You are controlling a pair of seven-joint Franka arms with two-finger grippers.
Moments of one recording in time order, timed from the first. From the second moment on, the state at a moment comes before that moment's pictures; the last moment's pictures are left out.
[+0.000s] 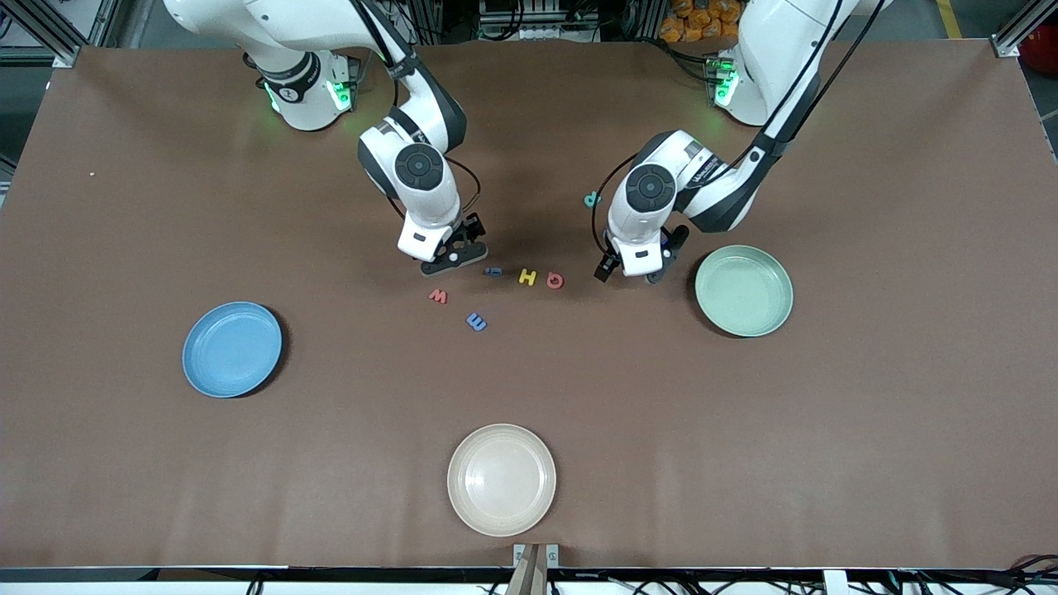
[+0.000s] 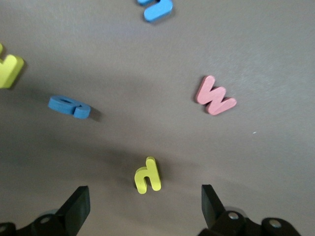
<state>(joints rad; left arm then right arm) -0.32 0.44 -0.39 -2.15 0.08 2.46 -1.73 0.68 0.38 0.04 -2.20 0.01 2.52 0.34</state>
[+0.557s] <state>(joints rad) -0.29 0.44 -0.44 -2.23 0.08 2.56 -1.78 0.68 0.43 0.04 -2.23 0.01 2.62 0.34</state>
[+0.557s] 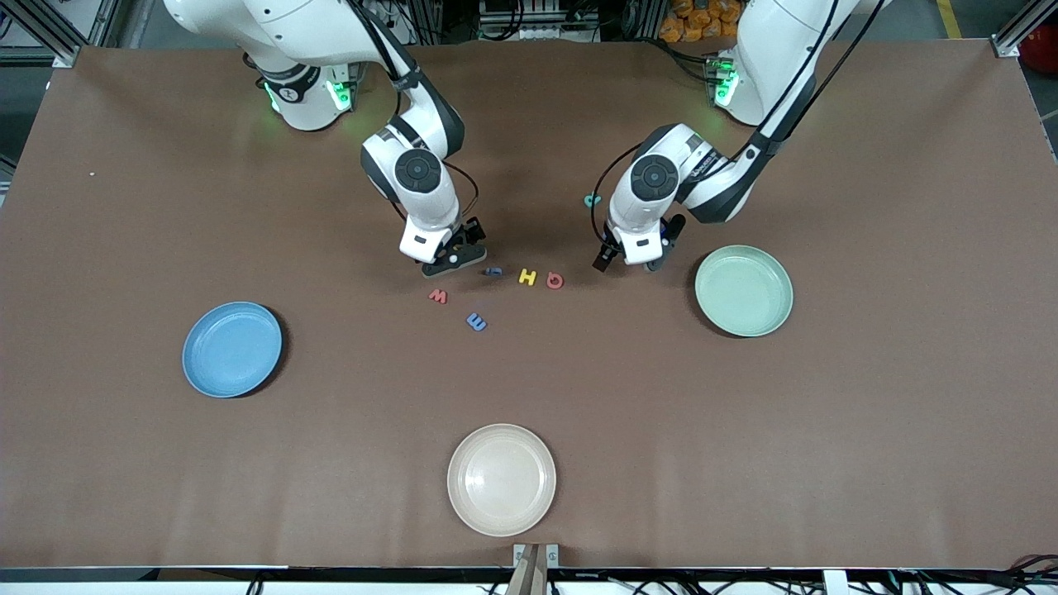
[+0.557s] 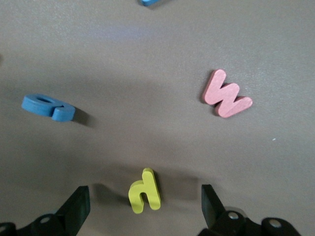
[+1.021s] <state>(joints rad) -0.28 0.43 -0.46 -2.28 0.08 2.60 -1.80 0.68 0.44 0.04 -2.23 0.01 2.64 0.34</state>
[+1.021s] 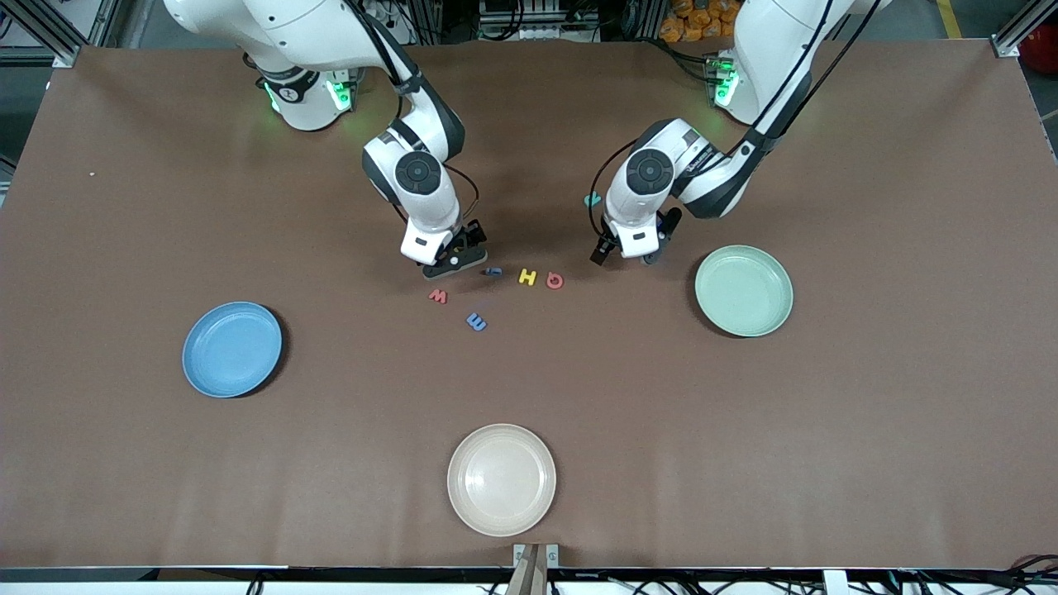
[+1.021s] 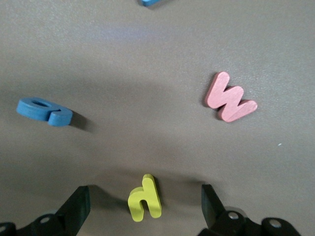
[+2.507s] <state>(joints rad) -0.28 0.43 -0.46 -2.36 0.08 2.71 -1.80 0.66 0.36 0.02 -2.21 0.01 2.53 0.34</state>
